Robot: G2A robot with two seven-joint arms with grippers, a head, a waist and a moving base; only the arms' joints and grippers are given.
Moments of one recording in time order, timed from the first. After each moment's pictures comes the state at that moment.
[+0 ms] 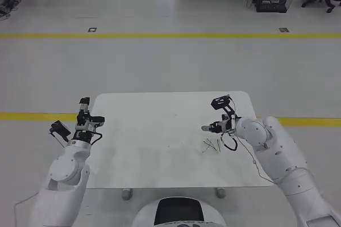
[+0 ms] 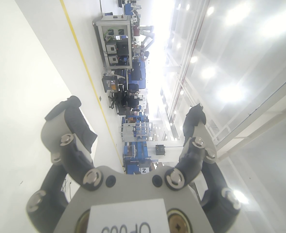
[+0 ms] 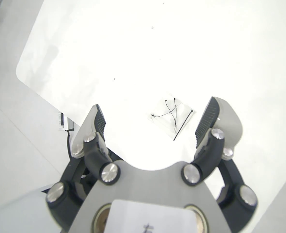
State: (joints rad) left arm 1.73 -1.15 -1.60 -1.80 -0.42 0.00 0.00; right arm -1.20 -1.10 1.15 -1.55 -0.79 -0.13 0.99
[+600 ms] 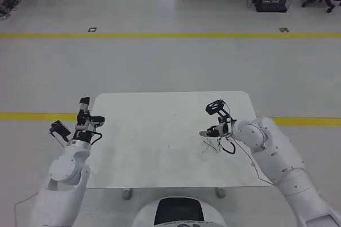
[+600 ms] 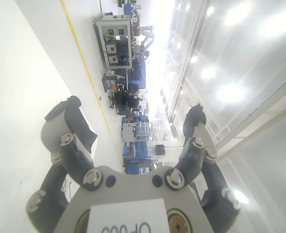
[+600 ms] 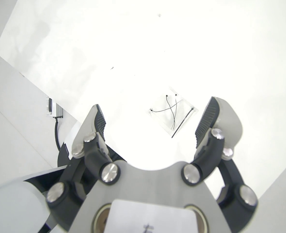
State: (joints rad) left arm 1.73 -1.15 -1.60 -1.80 -0.42 0.00 0.00; right arm -1.20 -1.10 1.11 -1.55 -0.82 -0.21 1.01
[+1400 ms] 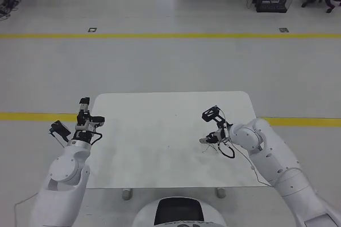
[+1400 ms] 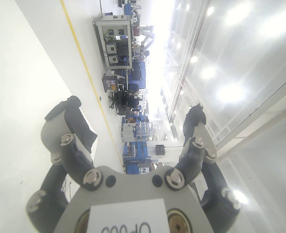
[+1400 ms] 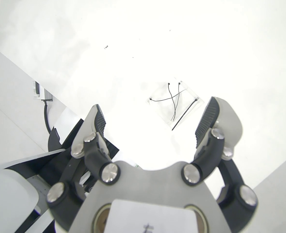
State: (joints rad) left arm 1.73 -1.15 -1.60 -1.80 -0.42 0.00 0.00; right arm -1.20 -1.10 1.07 -1.52 -0.86 -0.22 1.06
